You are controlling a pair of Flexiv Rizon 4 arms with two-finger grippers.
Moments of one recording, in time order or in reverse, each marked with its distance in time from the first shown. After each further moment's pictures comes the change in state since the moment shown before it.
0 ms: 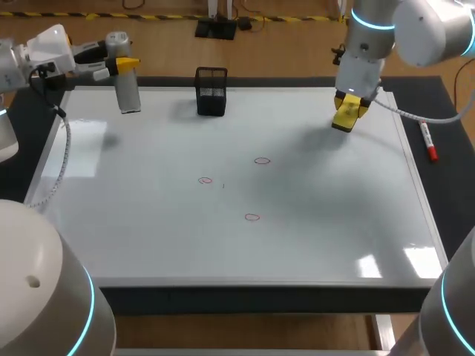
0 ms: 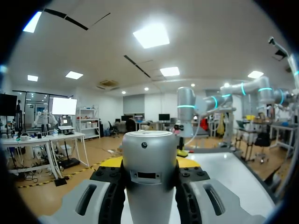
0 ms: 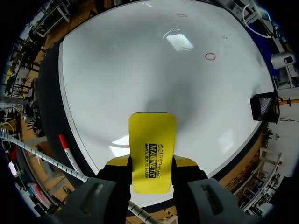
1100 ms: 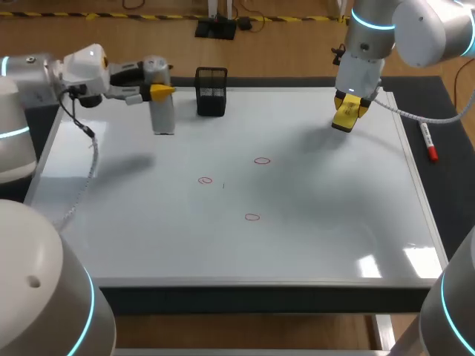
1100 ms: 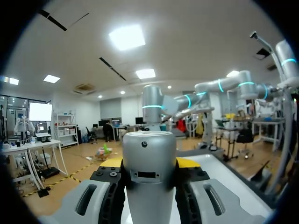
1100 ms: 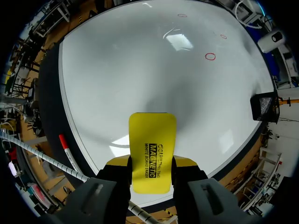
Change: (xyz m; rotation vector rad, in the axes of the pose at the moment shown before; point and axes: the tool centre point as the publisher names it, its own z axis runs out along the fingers) left arm 0.114 0.004 0.061 0.039 0.224 0.039; right arm 0.000 0.000 0.000 0.000 0.000 0.000
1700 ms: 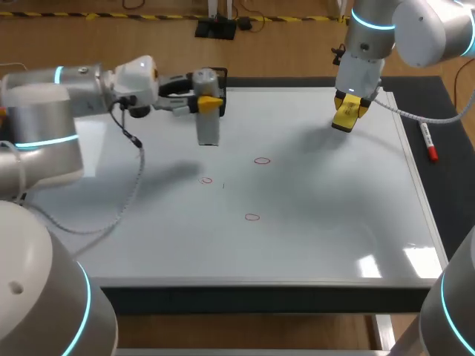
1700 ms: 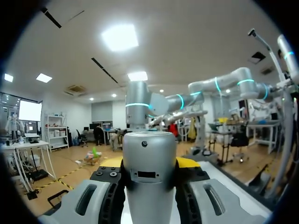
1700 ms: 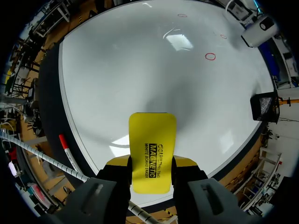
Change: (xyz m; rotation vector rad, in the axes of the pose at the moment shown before) left arm 0.044 0.012 0.096 0.043 0.089 -0.022; right arm 0.000 0.000 0.000 0.000 0.000 0.000
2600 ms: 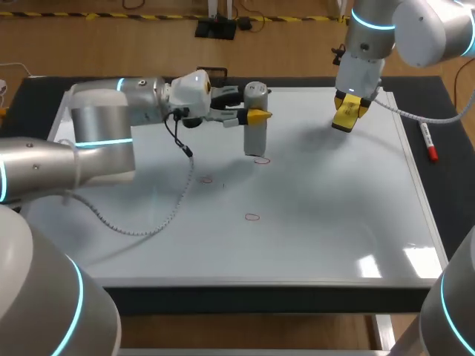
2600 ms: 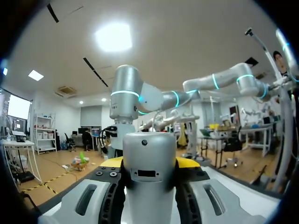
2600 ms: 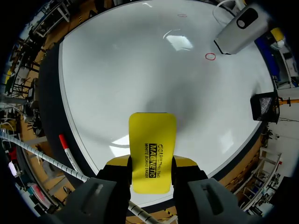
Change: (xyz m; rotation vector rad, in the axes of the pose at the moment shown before) left arm 0.005 0.042 0.089 0.071 0.095 -0.020; right arm 0.000 0.000 0.000 0.000 0.000 0.000
